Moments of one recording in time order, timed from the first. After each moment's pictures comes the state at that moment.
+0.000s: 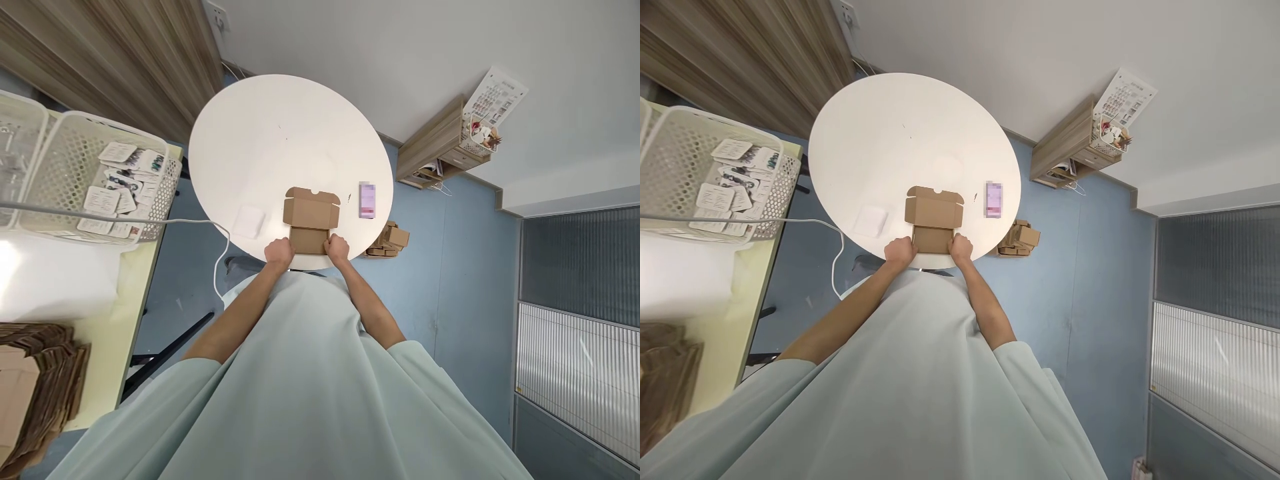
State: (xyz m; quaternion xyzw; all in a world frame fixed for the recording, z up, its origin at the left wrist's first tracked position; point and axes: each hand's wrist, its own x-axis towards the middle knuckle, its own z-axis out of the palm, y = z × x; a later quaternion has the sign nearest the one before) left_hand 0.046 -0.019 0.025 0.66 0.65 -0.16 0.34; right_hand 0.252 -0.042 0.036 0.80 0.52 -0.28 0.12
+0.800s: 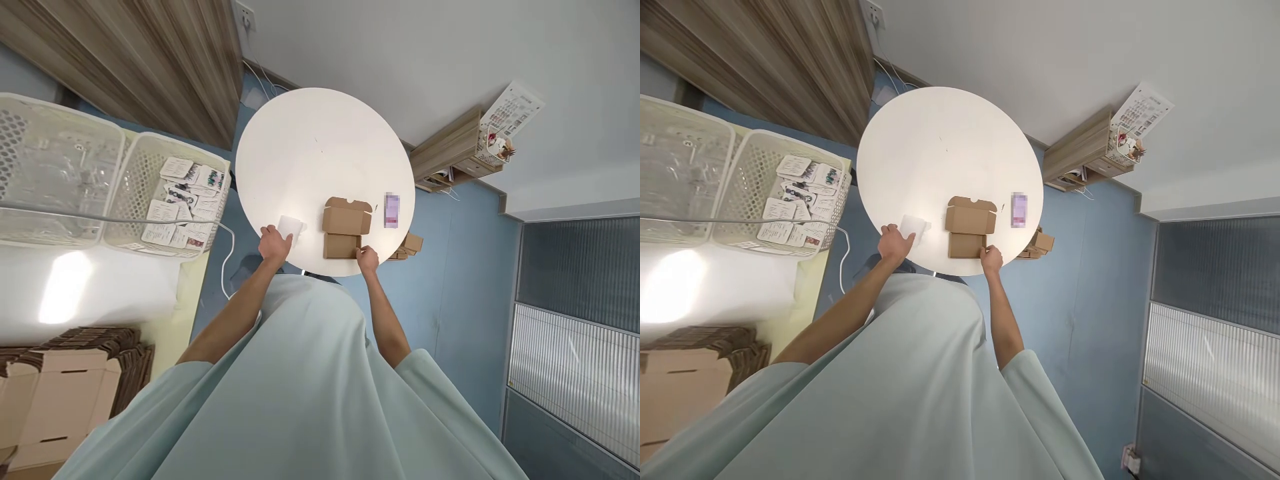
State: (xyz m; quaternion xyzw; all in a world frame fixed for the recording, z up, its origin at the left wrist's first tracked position) left_hand -0.074 0.033 0.020 0.55 0.75 0.01 0.36; right_hand 0.229 -0.053 0.063 0.89 0.37 -0.26 0.05
